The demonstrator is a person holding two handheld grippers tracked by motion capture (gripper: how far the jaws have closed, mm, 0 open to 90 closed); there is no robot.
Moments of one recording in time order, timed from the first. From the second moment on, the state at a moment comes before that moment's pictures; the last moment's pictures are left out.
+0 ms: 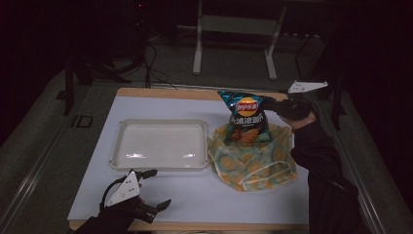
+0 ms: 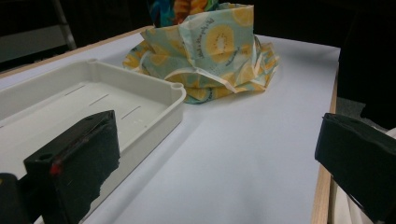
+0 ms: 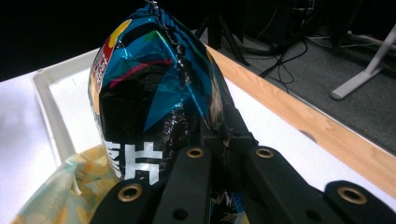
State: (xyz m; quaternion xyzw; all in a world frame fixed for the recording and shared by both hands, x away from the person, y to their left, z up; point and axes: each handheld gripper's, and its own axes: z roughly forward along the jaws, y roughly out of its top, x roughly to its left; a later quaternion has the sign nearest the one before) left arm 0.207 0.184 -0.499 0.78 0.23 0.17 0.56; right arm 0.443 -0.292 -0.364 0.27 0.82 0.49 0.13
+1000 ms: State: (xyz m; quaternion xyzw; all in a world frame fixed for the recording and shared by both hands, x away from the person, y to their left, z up) left arm 0.206 0.184 -0.498 0.78 0.23 0.17 0.56; right arm 0.429 -0.241 -0.308 0.24 0.81 0.52 0.14
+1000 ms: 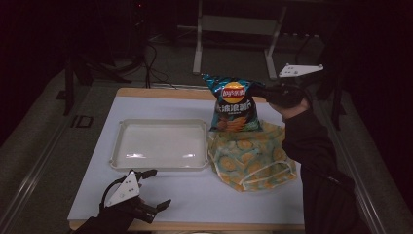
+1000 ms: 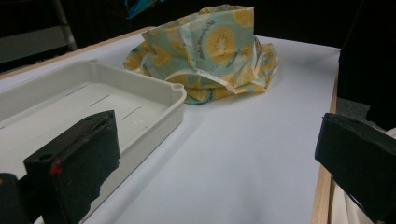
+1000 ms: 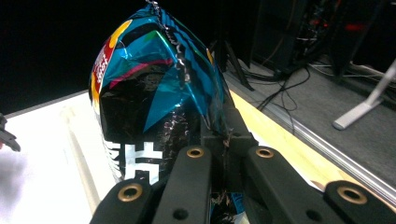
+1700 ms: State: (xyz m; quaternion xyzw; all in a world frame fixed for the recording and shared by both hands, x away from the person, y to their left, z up) left arm 0.205 0.184 -0.498 0.78 0.23 0.17 0.56; right arm 0.422 -0.166 -0.319 0.23 0.80 0.54 0.12
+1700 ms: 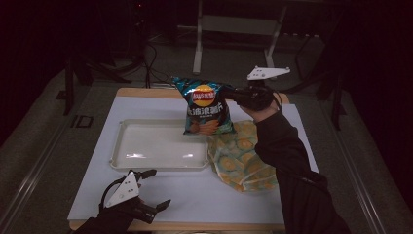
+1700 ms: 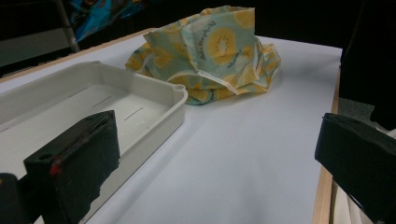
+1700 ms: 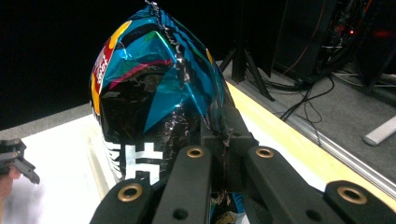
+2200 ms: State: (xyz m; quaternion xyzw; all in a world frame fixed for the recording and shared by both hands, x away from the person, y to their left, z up) left arm 0.205 0.185 -0.498 0.78 0.23 0.18 0.56; right arm 0.413 -0.118 -0.333 0.22 0.80 0.55 0.10
